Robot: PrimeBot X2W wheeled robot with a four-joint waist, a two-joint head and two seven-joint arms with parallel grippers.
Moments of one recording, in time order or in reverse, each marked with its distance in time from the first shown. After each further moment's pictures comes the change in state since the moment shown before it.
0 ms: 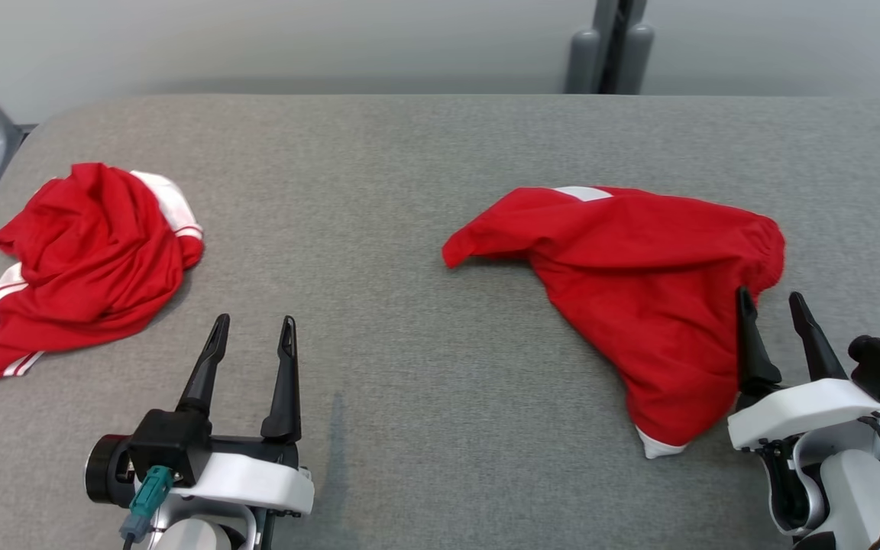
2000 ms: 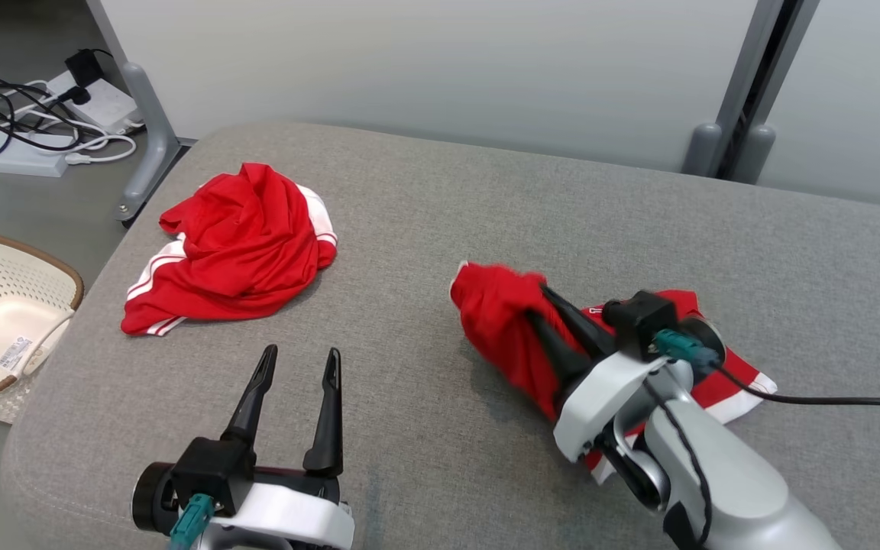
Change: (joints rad) left arm 0.049 0.000 -0.119 -0.028 -0.062 0.039 0.000; right arm -0.266 -0.002 0.635 0.176 0.055 0.000 0.001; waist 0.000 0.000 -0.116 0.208
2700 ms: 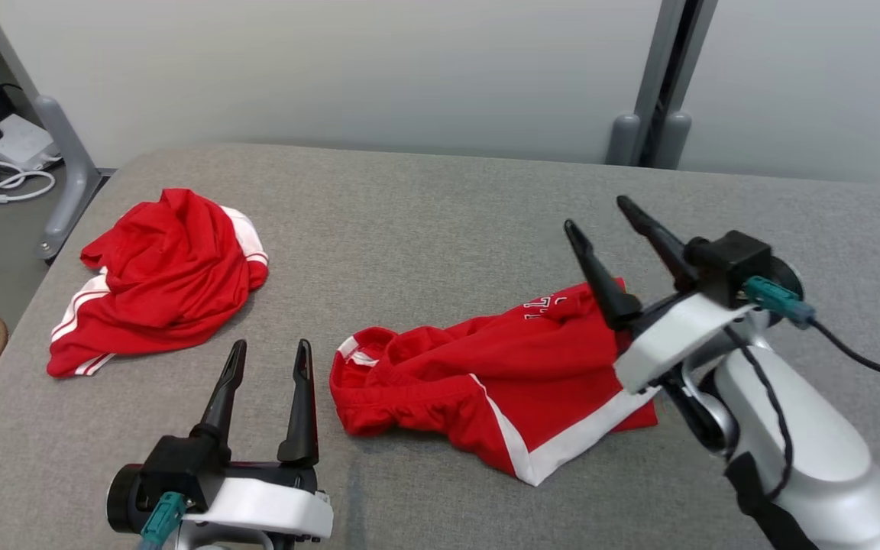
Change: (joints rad) left arm 0.012 0.000 0.049 -0.016 -0.013 0.012 0.000; right arm -0.064 -0.081 -0.035 -0.035 0.049 0.000 -0.001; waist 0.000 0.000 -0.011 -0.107
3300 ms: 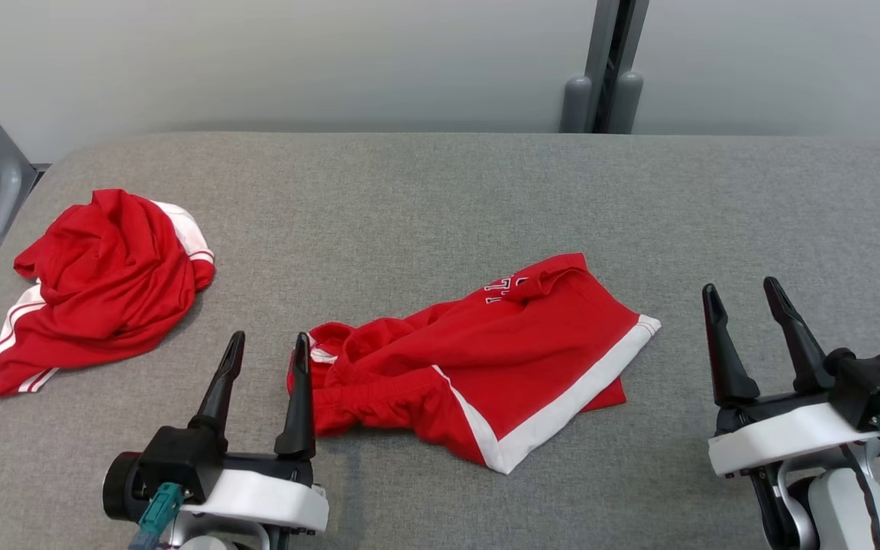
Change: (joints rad) left arm -0.019 0.000 0.026 0.017 0.028 -0.030 0.000; right arm 0.444 0.061 -0.510 -0.399 -0.243 0.000 0.000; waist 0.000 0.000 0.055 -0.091
